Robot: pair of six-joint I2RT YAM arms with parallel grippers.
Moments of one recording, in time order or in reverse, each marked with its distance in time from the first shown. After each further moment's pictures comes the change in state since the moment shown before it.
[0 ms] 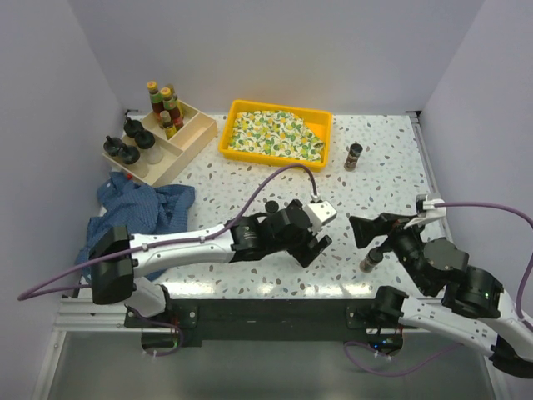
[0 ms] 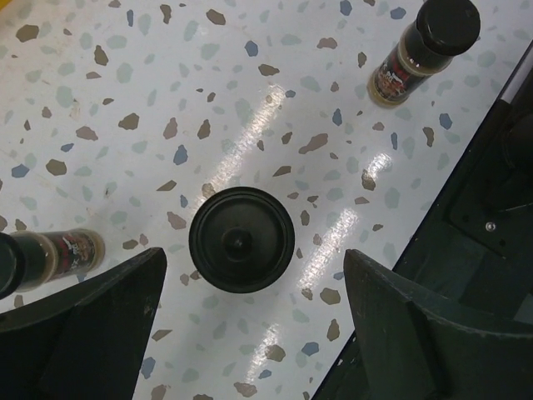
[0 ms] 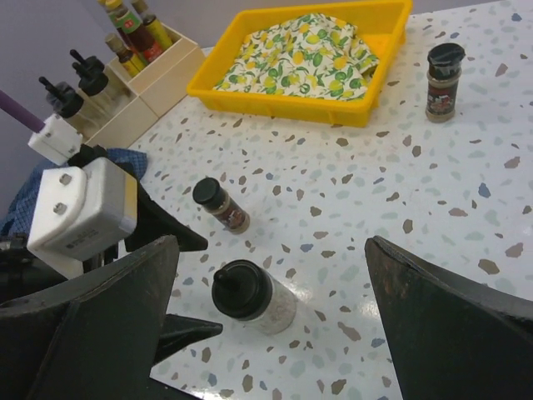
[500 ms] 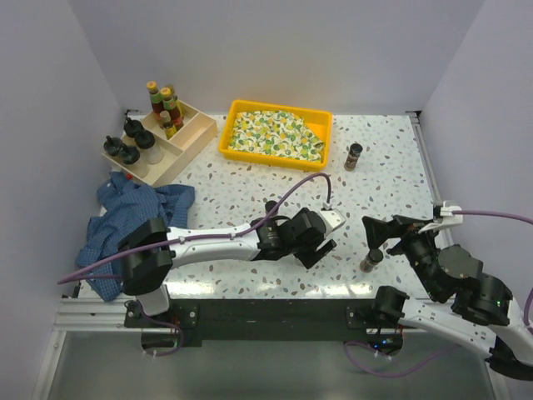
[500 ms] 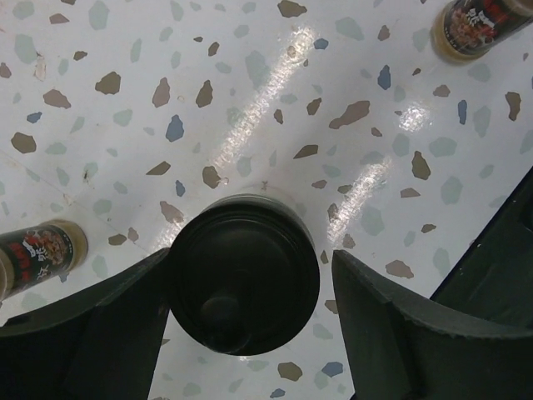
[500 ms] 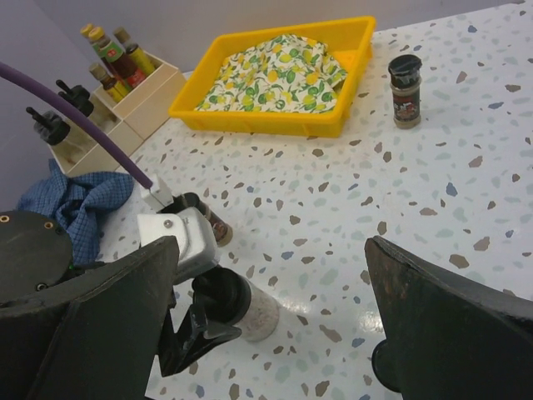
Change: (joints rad) left arm -0.008 0.197 0.069 -0.037 -0.033 0.007; right arm 0.000 -0.090 -0.002 -0.052 0.070 -0.001
